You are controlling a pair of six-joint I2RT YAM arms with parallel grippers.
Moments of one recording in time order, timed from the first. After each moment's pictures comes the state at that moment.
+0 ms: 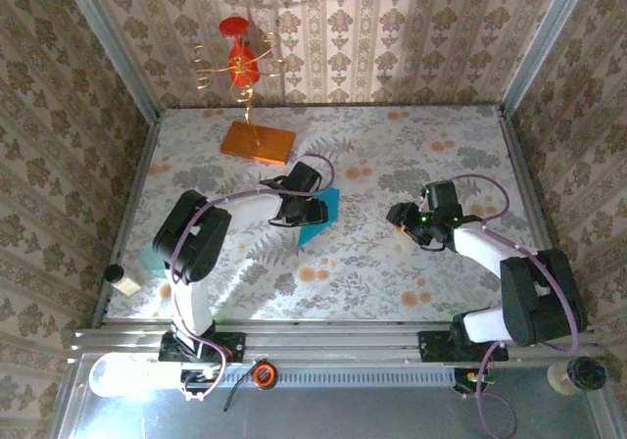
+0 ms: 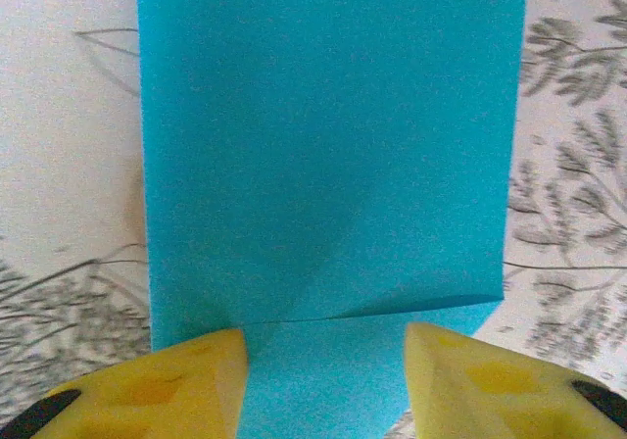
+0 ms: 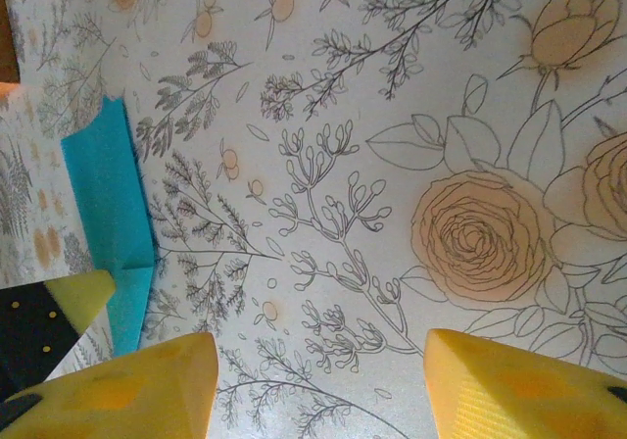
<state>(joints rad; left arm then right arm) -0.70 1.89 1.17 -0.37 0.15 -0.64 0.16 1.38 0.60 -0.14 -0.35 0.78</state>
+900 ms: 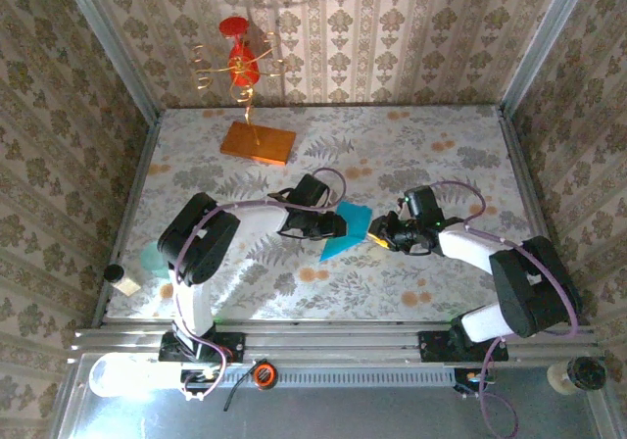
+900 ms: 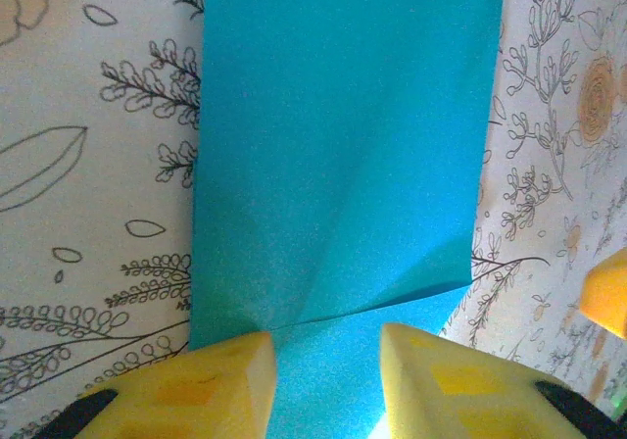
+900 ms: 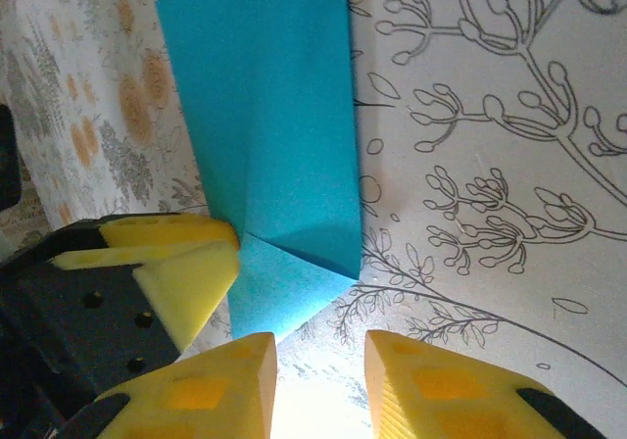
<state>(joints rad) -0.76 1.91 1.08 -0.17 0.43 -0.68 0.31 1.44 0.59 -0.07 -0.48 0.95</state>
